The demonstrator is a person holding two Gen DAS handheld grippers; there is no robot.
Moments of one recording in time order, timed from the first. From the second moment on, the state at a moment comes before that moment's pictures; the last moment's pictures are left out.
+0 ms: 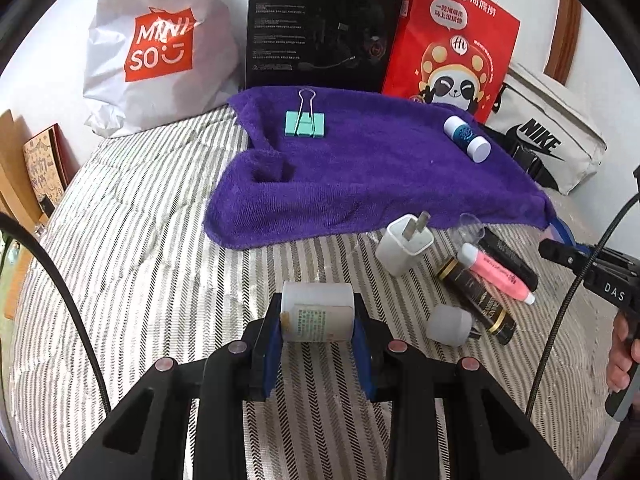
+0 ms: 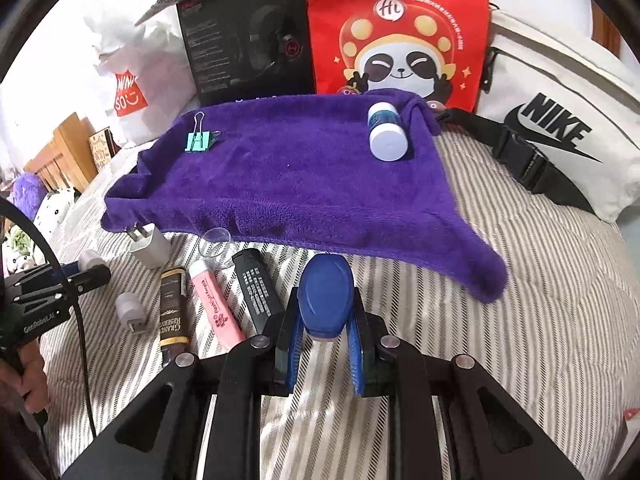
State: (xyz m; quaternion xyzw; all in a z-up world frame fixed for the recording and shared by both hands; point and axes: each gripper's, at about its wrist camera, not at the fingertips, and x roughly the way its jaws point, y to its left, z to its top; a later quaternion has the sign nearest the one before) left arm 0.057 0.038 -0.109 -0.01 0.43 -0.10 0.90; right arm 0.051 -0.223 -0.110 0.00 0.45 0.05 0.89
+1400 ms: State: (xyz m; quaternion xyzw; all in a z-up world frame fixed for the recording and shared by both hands) left arm 0.167 0.030 -0.046 -0.01 0.41 -0.12 0.90; right arm 0.157 -0.250 -0.053 -0.01 0.44 0.07 0.89
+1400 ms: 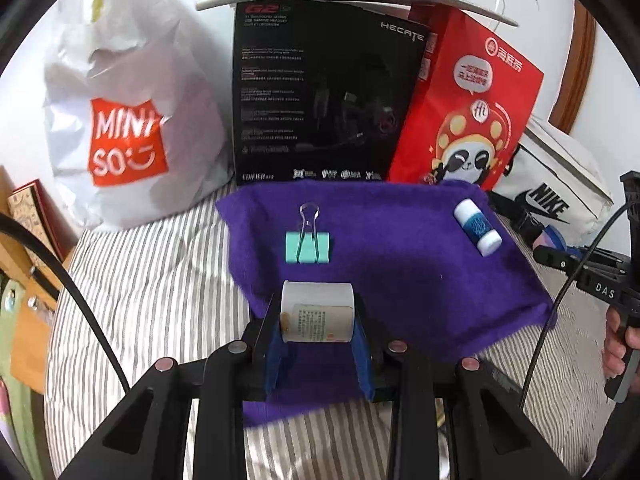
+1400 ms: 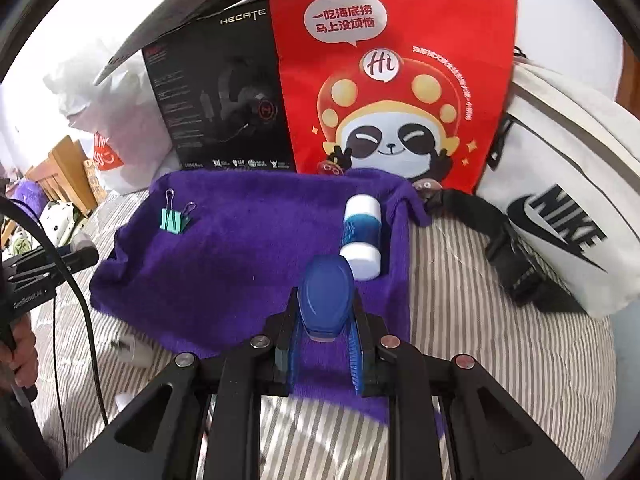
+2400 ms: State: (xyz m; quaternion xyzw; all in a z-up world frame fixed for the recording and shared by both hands) left arm 0.216 0.013 -0.084 -0.01 0.43 -0.13 0.89; right arm 0.193 -0.255 -0.114 -0.01 0.46 0.06 0.88
